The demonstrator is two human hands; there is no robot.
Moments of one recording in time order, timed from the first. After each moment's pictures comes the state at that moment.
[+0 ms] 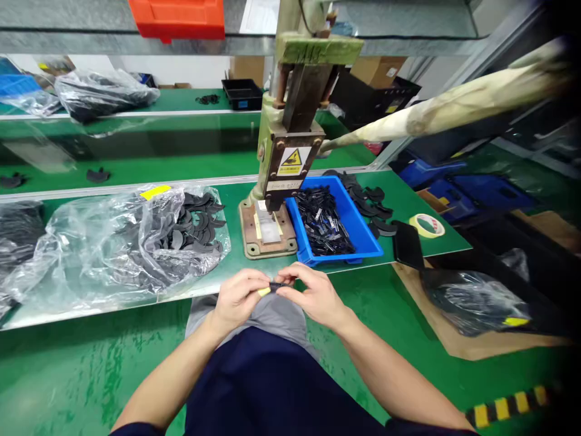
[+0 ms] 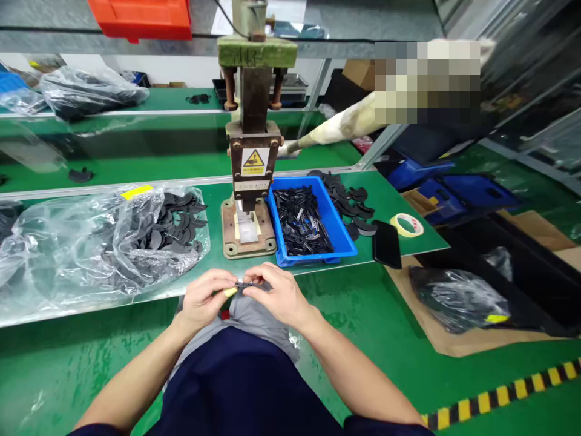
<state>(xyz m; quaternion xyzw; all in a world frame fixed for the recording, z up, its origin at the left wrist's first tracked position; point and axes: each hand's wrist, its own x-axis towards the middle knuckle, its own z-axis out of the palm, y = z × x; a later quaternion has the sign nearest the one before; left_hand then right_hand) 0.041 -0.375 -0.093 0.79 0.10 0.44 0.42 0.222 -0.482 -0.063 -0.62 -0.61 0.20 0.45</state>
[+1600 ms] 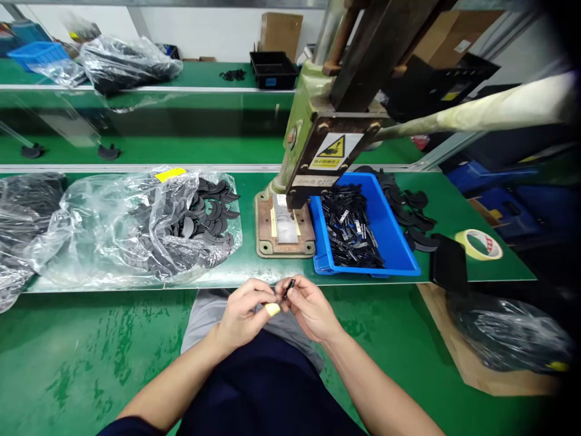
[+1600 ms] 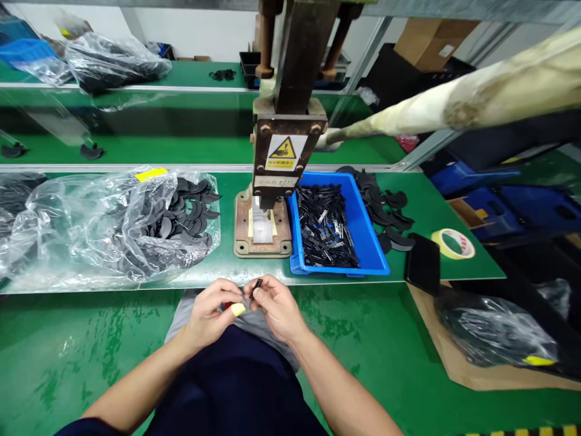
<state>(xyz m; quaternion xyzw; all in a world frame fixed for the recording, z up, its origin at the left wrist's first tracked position) 0.036 -0.399 -0.110 0.78 0.18 0.43 0.41 0.193 -0.474 -0.118 -0.45 -0.24 0.60 0.61</state>
